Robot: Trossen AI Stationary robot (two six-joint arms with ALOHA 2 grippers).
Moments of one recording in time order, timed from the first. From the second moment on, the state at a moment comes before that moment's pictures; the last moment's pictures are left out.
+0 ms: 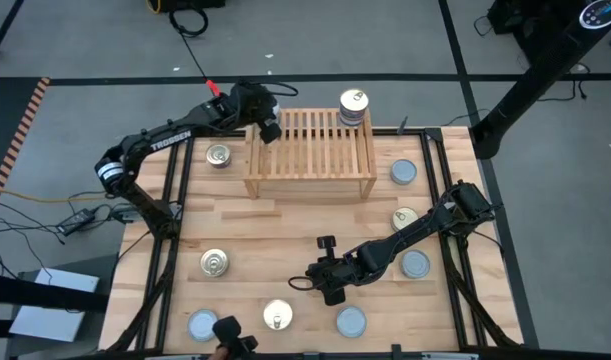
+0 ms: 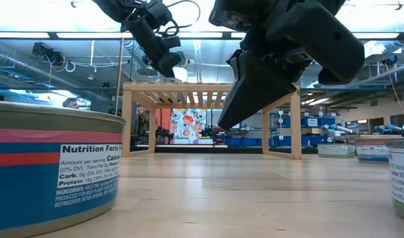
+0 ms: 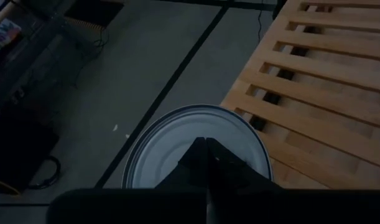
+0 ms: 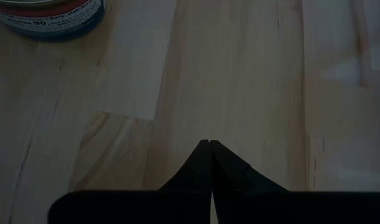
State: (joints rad) left arm 0.64 1.56 1.35 -0.43 -0.27 0.31; right arm 0.42 1.94 1.27 -0.36 0.35 0.15
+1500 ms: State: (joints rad) left arm 0.00 1.11 0.65 0.41 -0.29 0.36; right arm 0.42 1.94 1.27 -0.30 0.41 0.07
